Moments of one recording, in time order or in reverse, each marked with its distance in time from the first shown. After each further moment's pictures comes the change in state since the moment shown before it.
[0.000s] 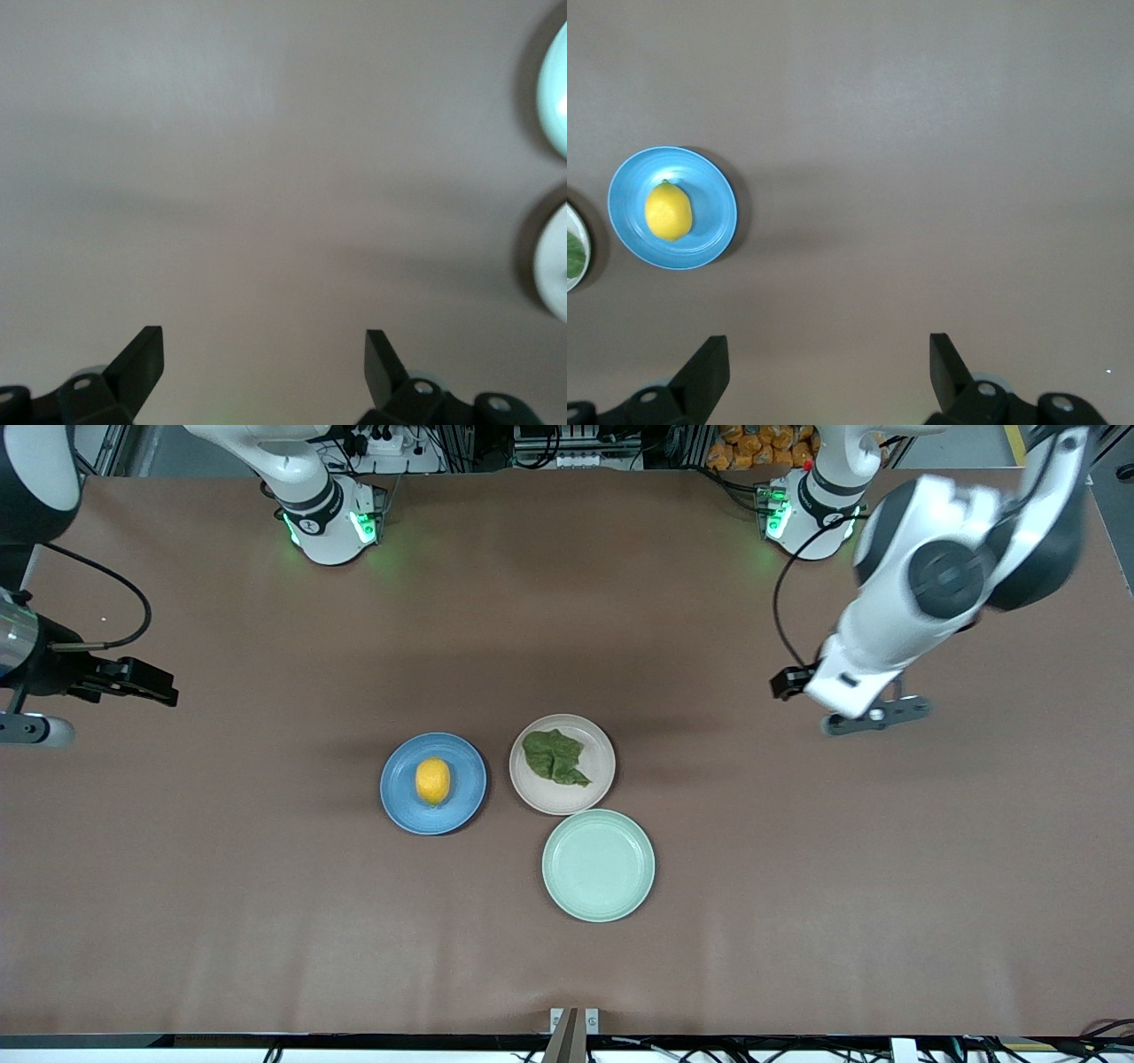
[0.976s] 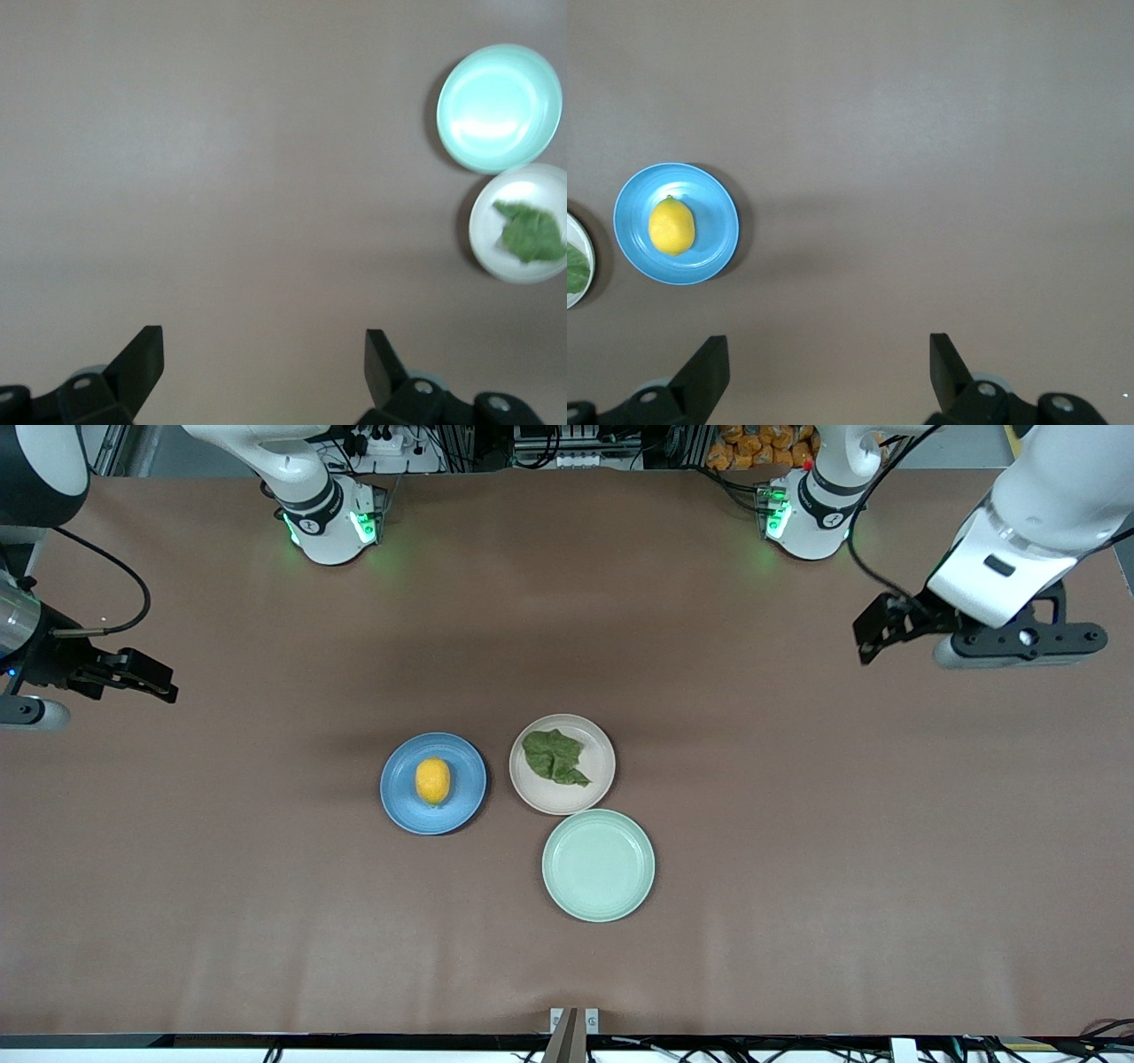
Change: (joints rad) left arm 0.025 -0.031 0.022 0.349 -0.001 -0.302 0.276; right arm 0.021 -0.090 -0.052 -0.117 0.020 0.101 -0.017
